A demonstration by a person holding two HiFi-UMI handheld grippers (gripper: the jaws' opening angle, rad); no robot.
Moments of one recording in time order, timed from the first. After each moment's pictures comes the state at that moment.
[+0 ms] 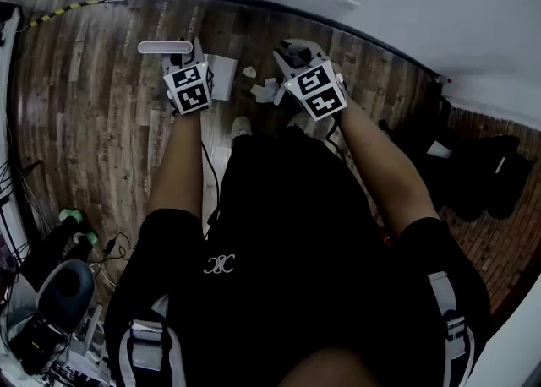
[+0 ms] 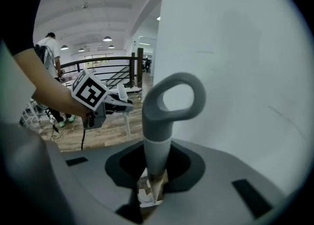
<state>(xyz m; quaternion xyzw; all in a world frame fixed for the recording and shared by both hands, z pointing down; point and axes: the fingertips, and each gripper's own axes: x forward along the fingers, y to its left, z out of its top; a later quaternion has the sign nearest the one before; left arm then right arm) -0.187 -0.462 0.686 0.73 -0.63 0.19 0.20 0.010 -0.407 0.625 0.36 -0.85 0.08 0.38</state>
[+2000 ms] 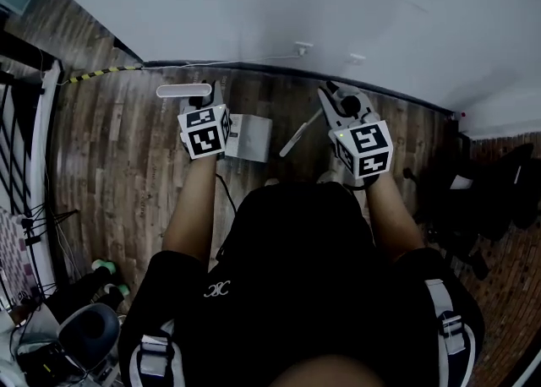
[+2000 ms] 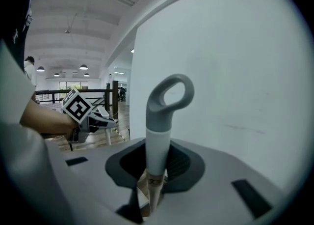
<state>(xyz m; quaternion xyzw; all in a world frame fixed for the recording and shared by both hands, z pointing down) -0.189 -0.470 0.543 0.77 -0.59 0.19 0.17 0.050 -0.398 0.468 0.51 -0.83 0.07 0.20</state>
